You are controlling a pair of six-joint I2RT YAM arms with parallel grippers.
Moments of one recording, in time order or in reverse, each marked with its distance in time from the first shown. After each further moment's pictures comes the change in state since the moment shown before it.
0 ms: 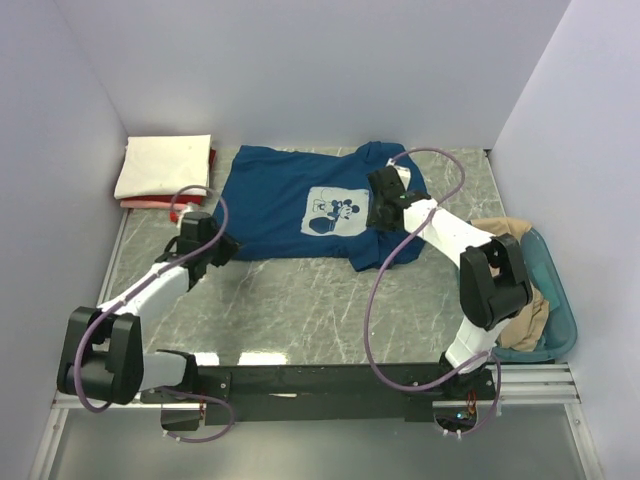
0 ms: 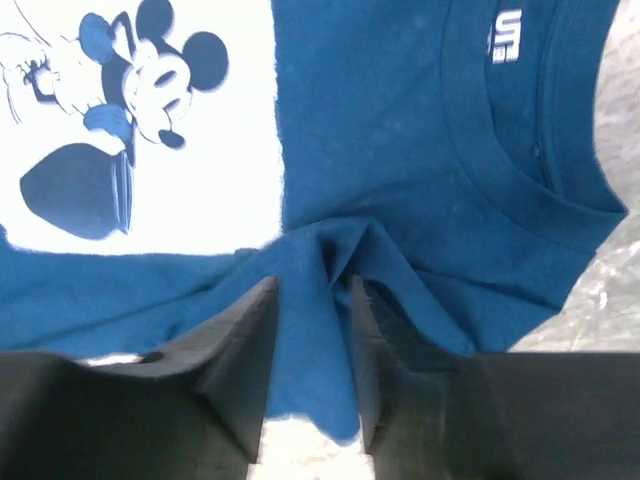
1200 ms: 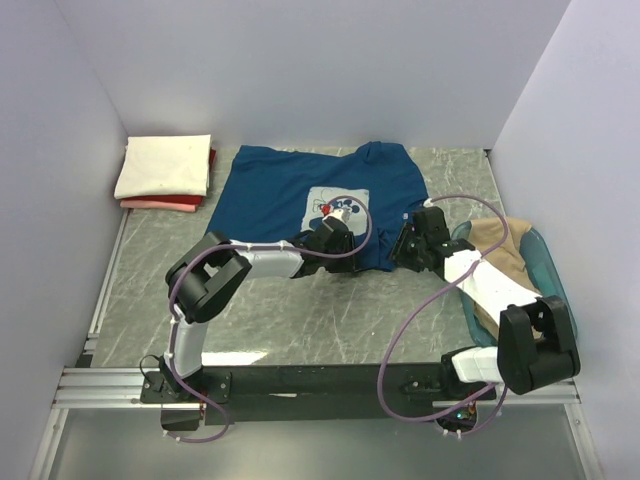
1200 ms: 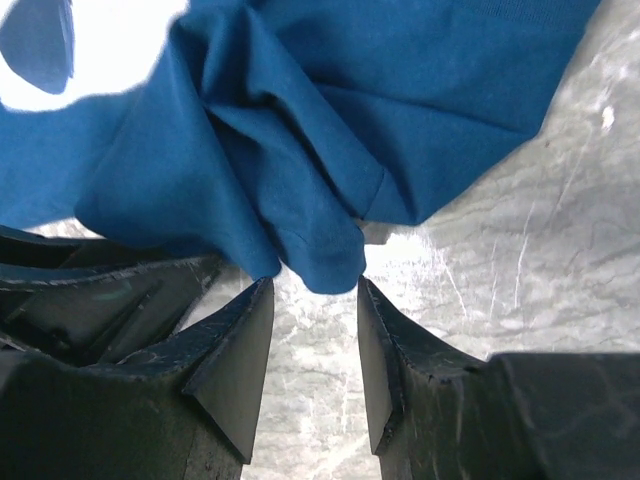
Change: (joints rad) left arm -0.697 0.723 0.556 0.152 0.009 0.154; right arm -0.171 -0.415 -0.517 0.154 -0.322 0.061
